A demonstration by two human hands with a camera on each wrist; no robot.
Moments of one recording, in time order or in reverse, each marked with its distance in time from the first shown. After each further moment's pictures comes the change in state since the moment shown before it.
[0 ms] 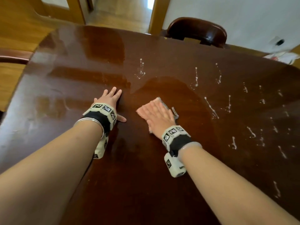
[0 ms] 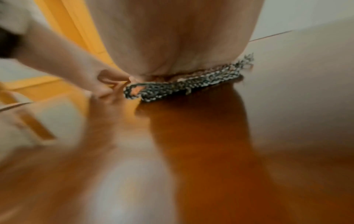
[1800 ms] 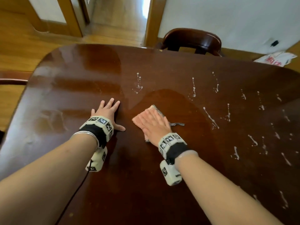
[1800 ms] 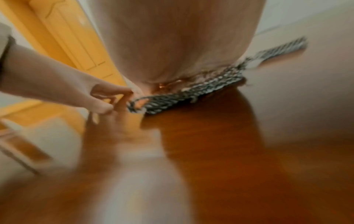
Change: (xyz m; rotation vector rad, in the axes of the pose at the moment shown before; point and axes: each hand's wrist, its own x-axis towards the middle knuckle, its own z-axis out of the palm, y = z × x) left_hand 0.012 0.000 -0.020 0.011 -0.008 -0.027; right_hand 0.023 -0.007 -0.017 0.066 -0.047 -0.020
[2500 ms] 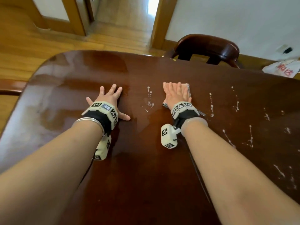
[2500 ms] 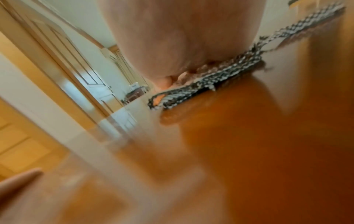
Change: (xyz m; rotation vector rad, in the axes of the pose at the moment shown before) left_hand 0.089 -0.016 -0.078 -0.045 0.001 -0.061; right_hand 0.155 0.032 -0.111 0.197 0.215 0.377
